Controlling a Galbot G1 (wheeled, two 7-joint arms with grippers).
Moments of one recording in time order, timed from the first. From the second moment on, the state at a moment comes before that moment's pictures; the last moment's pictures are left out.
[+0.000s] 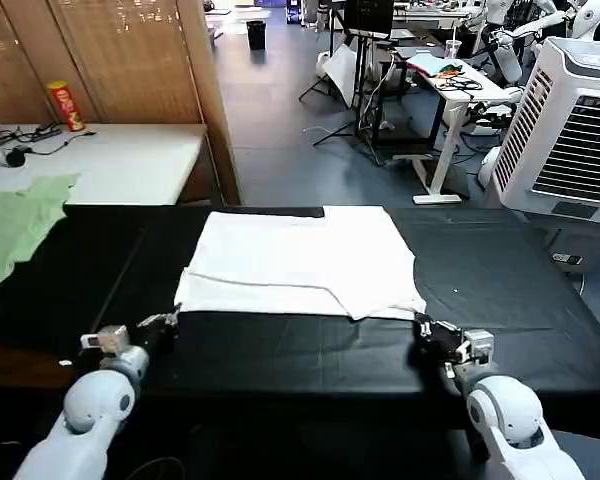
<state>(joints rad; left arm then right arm) 1.26 -1.03 -0.51 -1.75 -0.65 0.38 -0.07 -1.30 1.10 0.53 1.96 0.53 -0.61 0.07</state>
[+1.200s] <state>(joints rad) 1.64 -0.96 -0.73 -2.20 -0.68 0.50 -0.20 -1.46 1.02 0.63 2.25 0.58 -0.69 0.11</state>
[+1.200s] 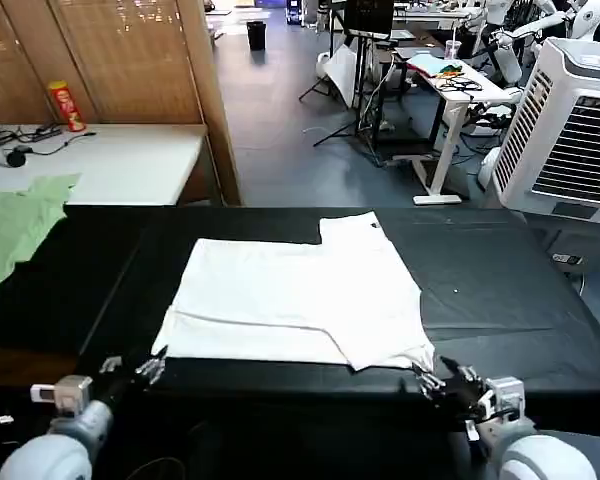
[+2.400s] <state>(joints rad) 0.51 -1.09 -0.21 -1.17 -0.74 0.55 -0.06 -0.39 1.30 0.20 1.03 0.45 -0.55 0.03</state>
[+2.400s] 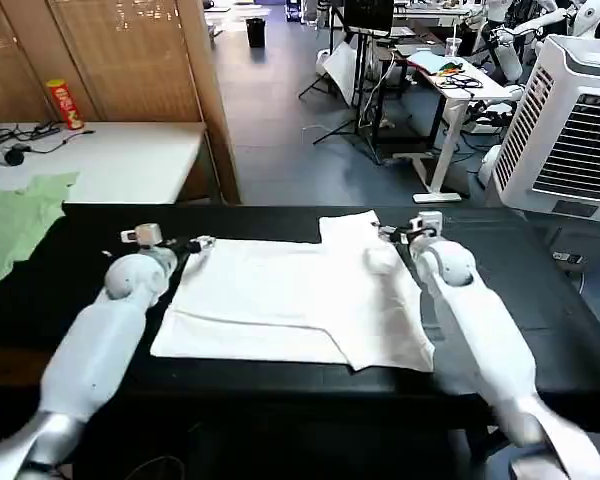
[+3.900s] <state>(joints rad) 0.48 -1.09 -0.18 -1.07 -0.71 0.53 -0.03 -0.47 1.26 0.26 1.17 0.59 -0.49 0.01</state>
